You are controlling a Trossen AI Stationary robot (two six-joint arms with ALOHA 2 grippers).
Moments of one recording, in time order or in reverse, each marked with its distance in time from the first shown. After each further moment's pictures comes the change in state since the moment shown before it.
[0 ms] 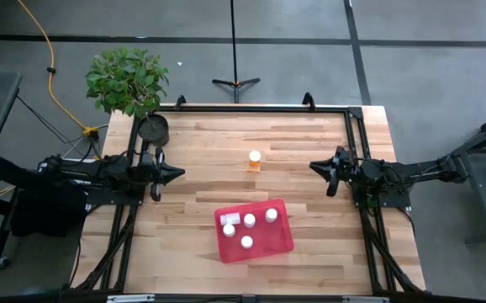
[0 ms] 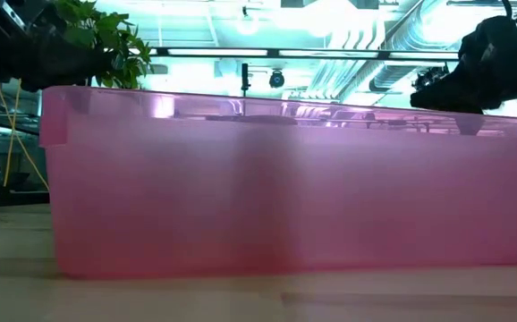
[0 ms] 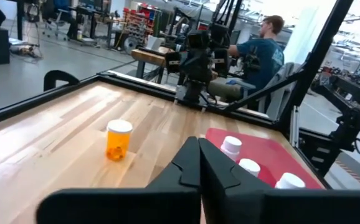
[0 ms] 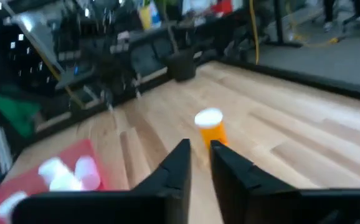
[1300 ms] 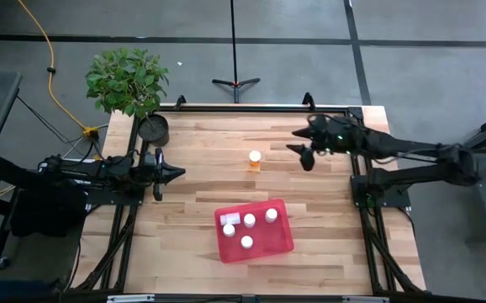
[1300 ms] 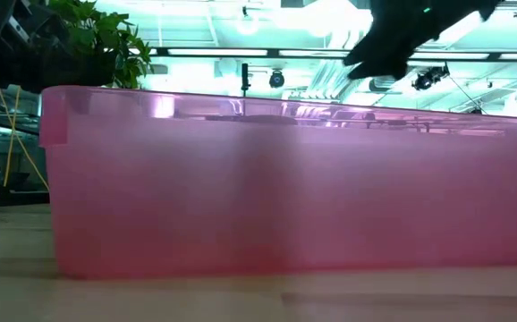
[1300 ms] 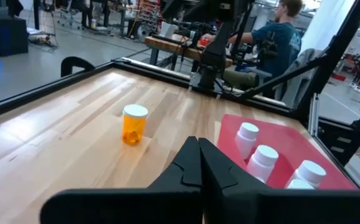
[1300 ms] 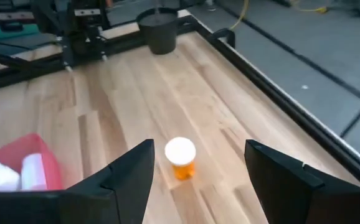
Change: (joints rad) left arm 0.000 0.000 0.000 -0.068 -0.046 -0.006; right arm -0.411 0.771 0.692 -0.230 -0.393 -0.268
